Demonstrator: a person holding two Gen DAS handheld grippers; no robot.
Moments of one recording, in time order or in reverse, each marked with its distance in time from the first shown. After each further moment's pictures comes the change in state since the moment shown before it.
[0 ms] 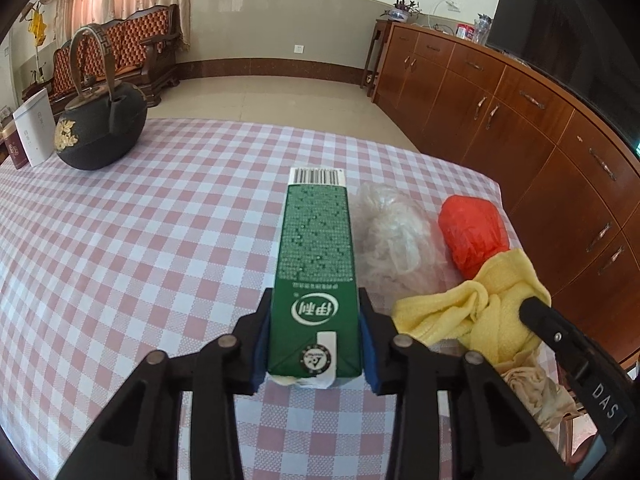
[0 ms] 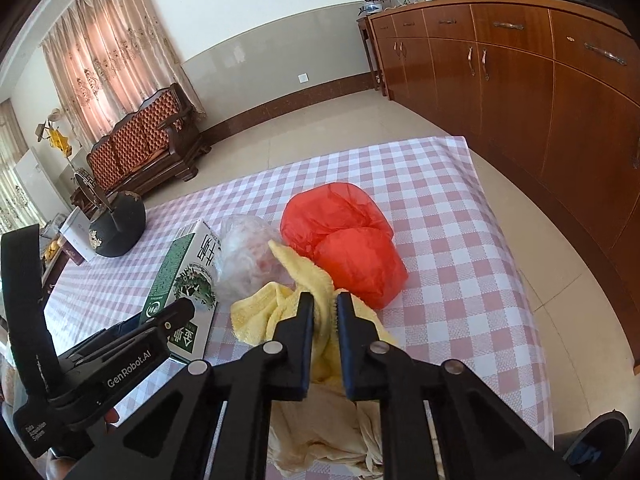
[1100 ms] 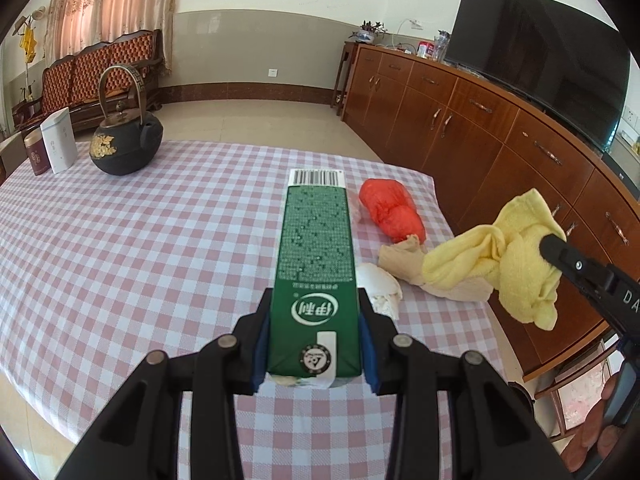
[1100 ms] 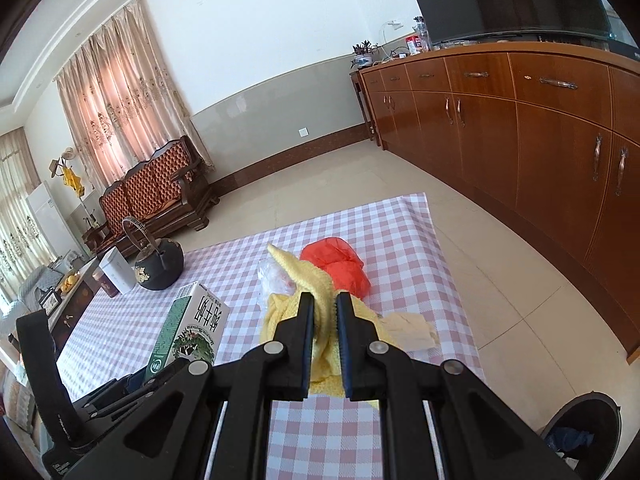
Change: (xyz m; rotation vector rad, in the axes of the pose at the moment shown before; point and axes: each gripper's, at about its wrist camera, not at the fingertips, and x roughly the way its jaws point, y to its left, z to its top) left arm -0.115 -0.012 -0.057 0.060 -0.072 -0.089; right arm -0.152 -0.006 -0.026 0.038 -0.191 0.012
